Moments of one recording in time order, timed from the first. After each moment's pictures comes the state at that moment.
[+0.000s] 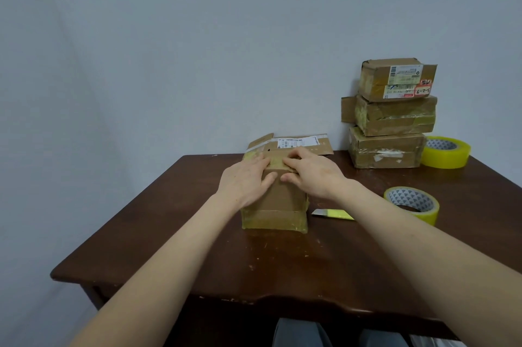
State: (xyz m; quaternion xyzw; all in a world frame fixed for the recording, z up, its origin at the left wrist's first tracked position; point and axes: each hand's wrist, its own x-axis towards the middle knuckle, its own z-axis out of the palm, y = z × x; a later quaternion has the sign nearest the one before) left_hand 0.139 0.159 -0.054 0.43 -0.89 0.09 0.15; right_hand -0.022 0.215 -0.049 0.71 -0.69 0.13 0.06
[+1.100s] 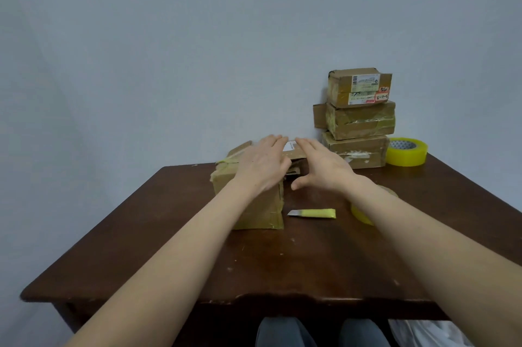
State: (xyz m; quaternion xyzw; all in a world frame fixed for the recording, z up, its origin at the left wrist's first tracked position) left_hand 0.071 0.202 -0.018 0.34 -0.90 0.09 0.24; right_hand -0.077 0.254 -0.041 0.65 -0.73 0.22 0.02
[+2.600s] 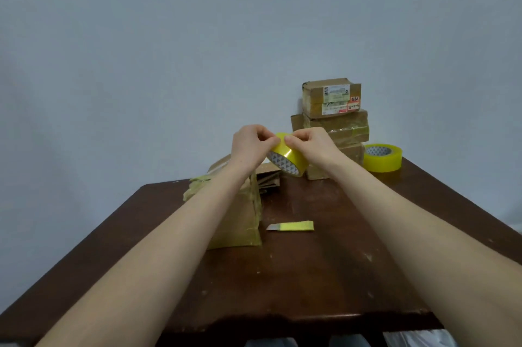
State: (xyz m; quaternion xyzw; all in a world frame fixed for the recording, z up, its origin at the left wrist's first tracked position) left_hand 0.015 0.199 0.023 0.37 -0.80 -0.21 0.42; right_hand -0.118 0.263 0.000 0.53 -0.64 0.54 -0.13
